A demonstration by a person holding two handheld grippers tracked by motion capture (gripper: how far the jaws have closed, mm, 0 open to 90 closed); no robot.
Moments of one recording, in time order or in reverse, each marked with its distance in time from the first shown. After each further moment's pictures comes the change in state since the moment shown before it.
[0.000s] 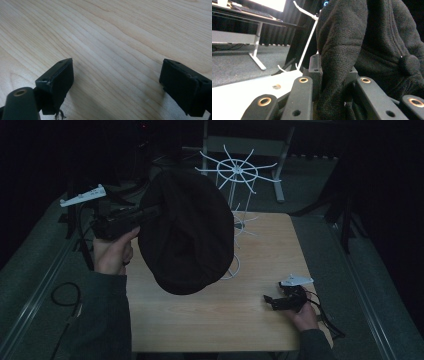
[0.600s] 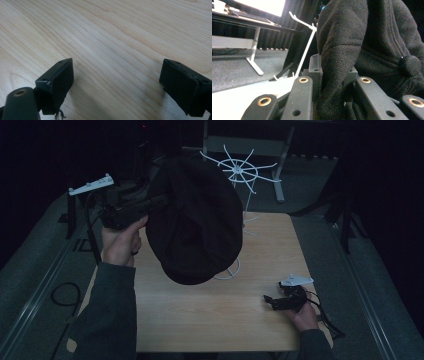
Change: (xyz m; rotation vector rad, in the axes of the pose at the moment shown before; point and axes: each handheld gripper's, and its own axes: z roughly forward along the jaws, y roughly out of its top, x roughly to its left) left arm -0.001 0.017 0.024 -0.034 -0.002 0.001; right arm 0.000 0.000 0.000 0.000 0.000 0.000
